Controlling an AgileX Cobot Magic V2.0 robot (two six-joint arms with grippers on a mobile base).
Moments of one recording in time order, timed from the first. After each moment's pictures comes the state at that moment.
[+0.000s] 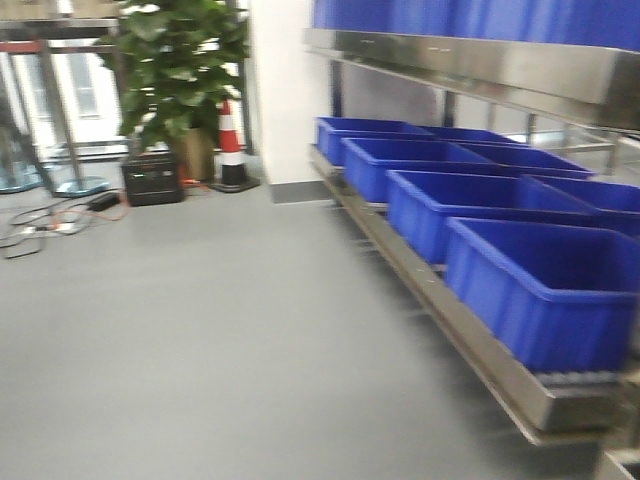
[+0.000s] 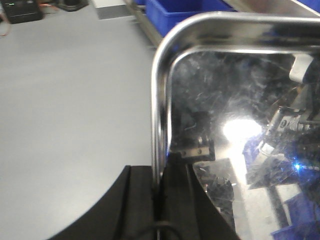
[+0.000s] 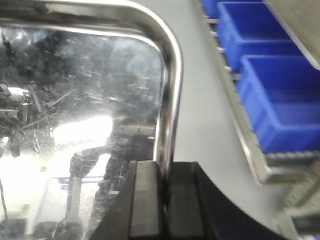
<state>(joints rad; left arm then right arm) -0.91 1.31 -1.29 0.94 0.86 -1.11 0.72 1.16 -1.16 -0.66 0.81 0.93</state>
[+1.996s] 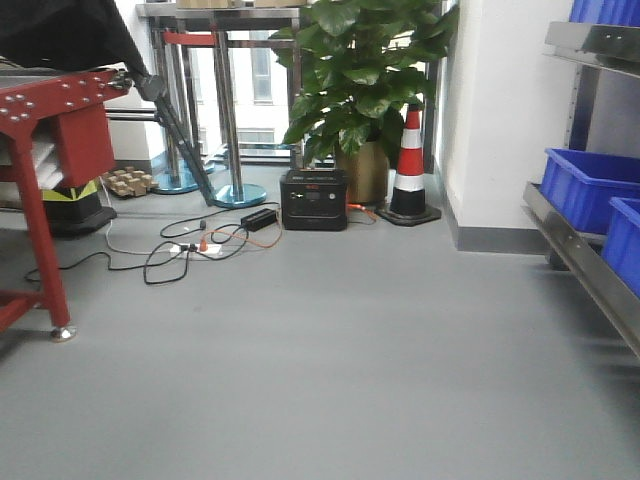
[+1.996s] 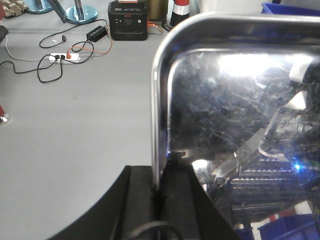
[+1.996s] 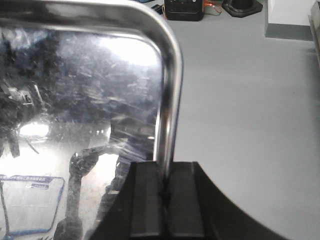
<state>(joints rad) -0.91 1.31 -1.29 0.94 0.86 -1.11 0.72 1.16 -1.16 -0.66 0.81 0.93</state>
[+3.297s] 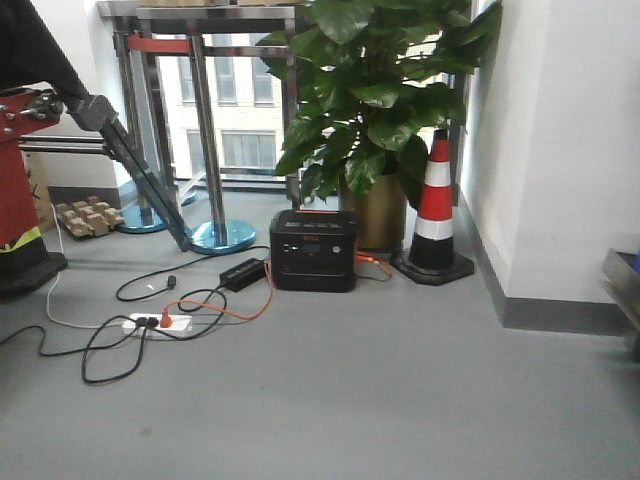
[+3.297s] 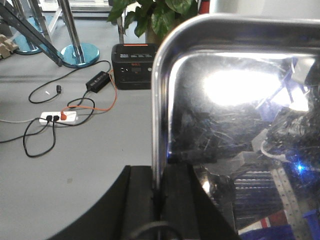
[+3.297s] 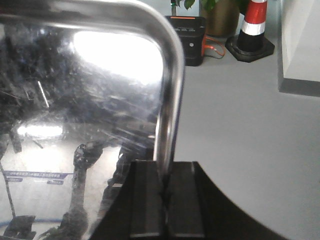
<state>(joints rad) -0.91 1.31 -1.29 0.97 0.85 -1.11 0.72 1.16 -1.16 -0.65 0.80 0.93</state>
